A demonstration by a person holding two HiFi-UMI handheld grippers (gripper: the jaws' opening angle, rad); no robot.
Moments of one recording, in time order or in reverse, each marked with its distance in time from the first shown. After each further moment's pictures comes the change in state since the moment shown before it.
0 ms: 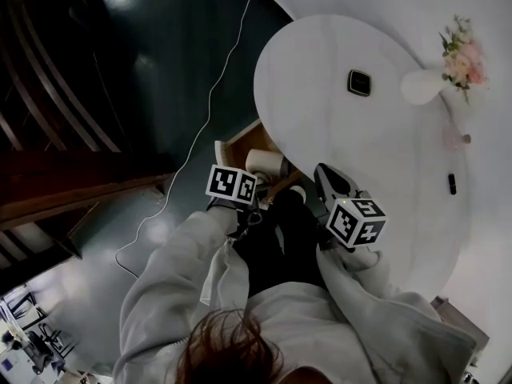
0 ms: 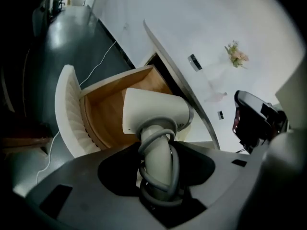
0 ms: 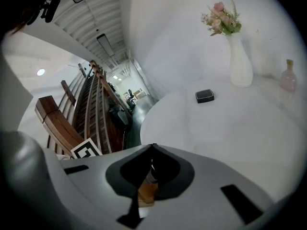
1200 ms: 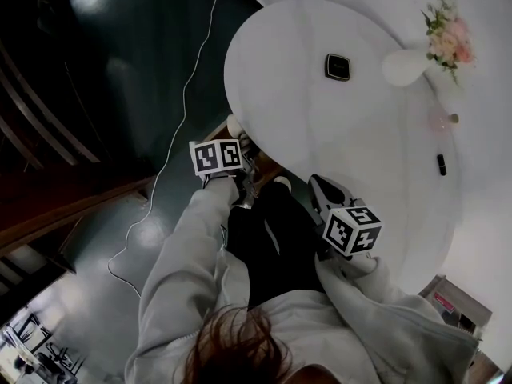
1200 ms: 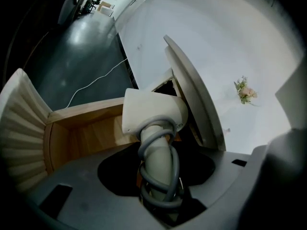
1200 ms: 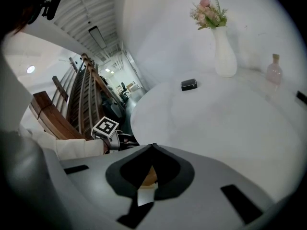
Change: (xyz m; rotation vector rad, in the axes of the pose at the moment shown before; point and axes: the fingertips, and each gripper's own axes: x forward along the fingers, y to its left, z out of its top) left arm 0.041 0.012 0.103 -0.174 -0.315 -0.092; right arm -0.028 -0.028 -0.042 0.032 0.097 -0.077
